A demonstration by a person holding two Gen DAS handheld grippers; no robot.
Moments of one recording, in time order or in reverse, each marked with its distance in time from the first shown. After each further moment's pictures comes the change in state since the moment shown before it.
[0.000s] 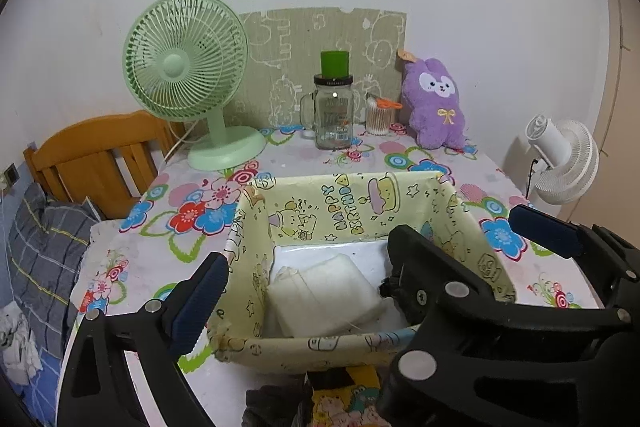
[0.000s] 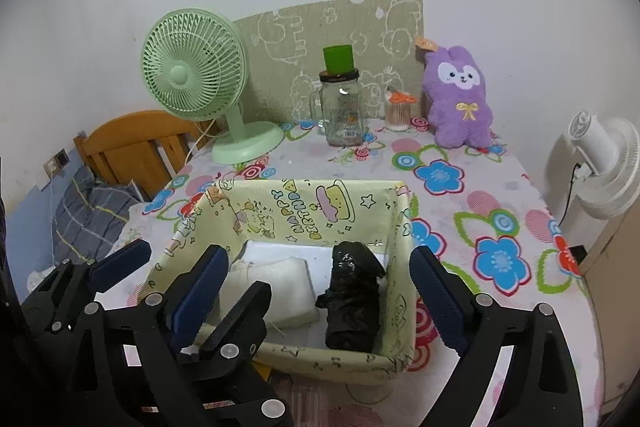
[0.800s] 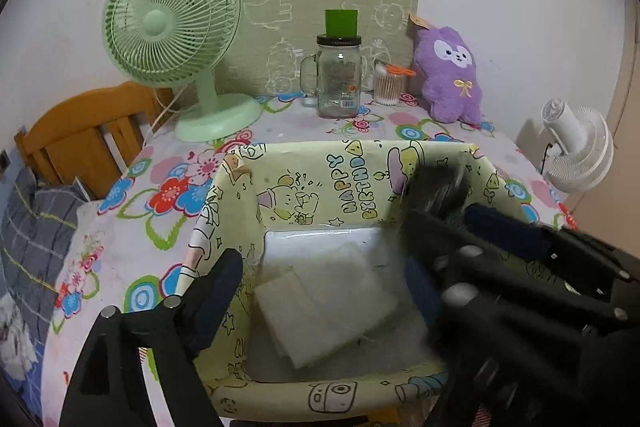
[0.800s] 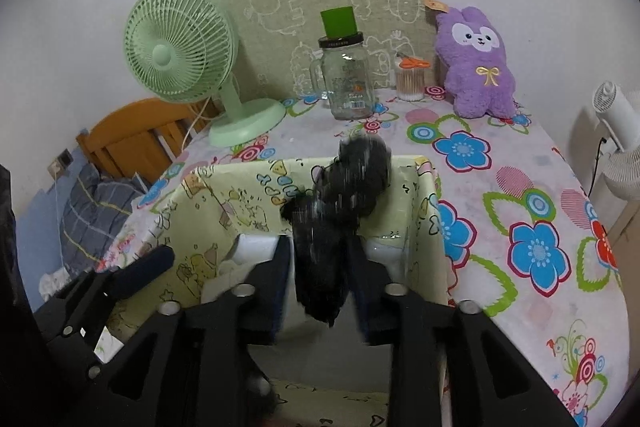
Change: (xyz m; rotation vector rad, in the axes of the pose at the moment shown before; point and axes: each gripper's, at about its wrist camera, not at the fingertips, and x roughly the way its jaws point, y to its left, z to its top) left arm 0.055 0.002 -0.005 -0.009 0.098 0.004; right arm 0.061 -0.010 -0.002 0.033 0.096 0.070
